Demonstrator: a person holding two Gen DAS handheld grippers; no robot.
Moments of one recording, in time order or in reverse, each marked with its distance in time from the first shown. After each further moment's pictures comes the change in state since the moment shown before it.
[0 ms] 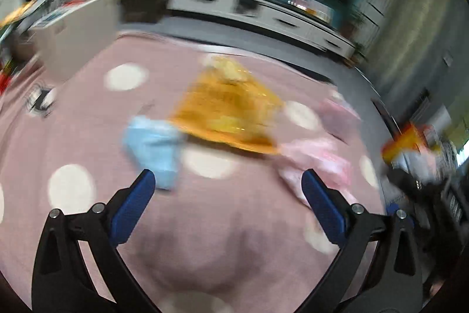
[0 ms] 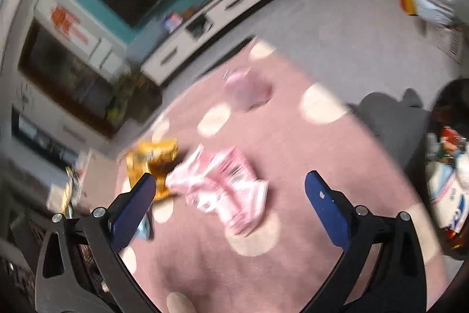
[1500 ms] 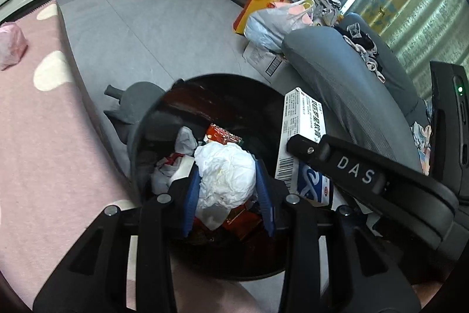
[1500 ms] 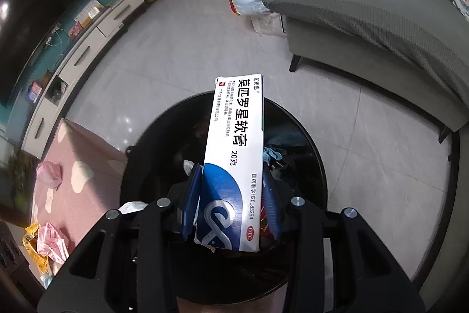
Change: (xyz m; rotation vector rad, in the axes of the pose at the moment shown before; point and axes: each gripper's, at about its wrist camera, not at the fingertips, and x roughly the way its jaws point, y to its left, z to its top) left arm 0.024 -0.357 -0.199 0.639 0.401 -0.592; right arm -0.145 -0.243 -0.010 0.438 -0.145 -0.579
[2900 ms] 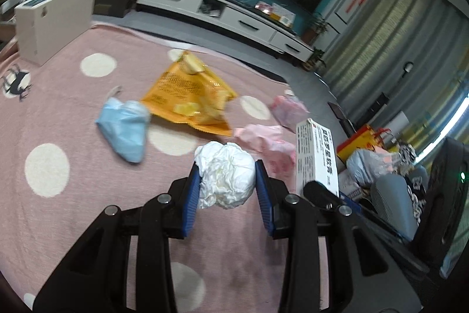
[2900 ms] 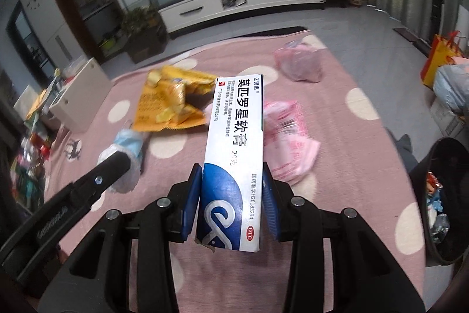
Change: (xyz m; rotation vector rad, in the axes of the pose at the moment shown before) left arm -0.281 0.259 -0.112 -0.528 -0.463 0.323; right arm -0.077 0.279 -0.191 -0.796 0.027 0.454
